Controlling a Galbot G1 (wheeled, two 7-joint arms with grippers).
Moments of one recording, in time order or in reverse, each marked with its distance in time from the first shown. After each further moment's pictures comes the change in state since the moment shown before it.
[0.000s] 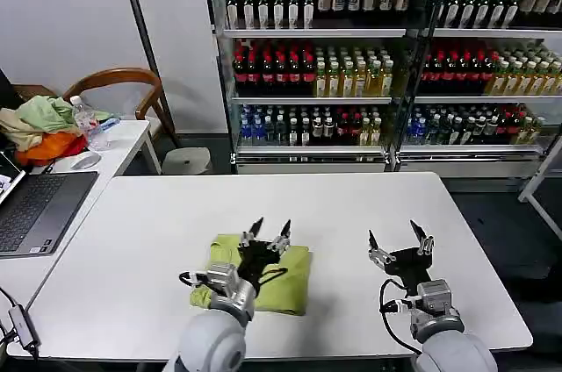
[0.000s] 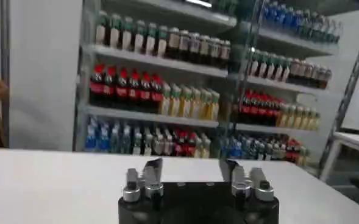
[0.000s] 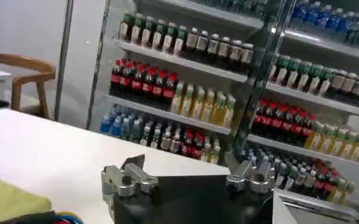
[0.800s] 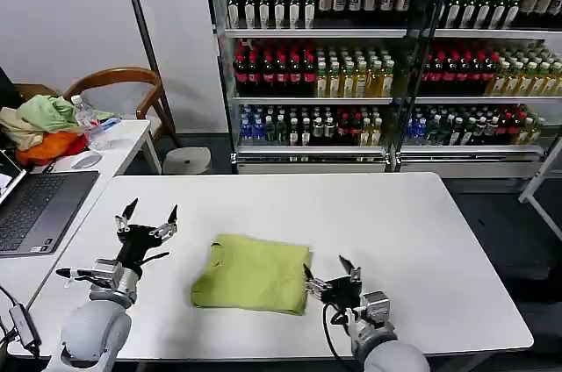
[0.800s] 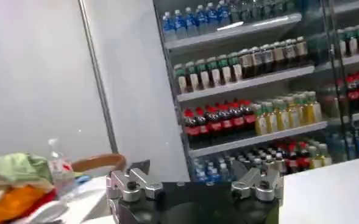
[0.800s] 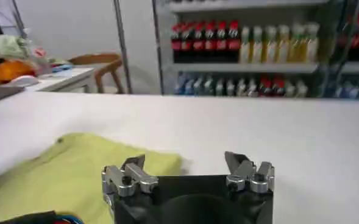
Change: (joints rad) left arm 0.093 0.219 -0.468 0.159 0.159 -0.249 0.240; right arm 0.066 0.075 -0.280 -0.103 0.324 -0.055 0.059
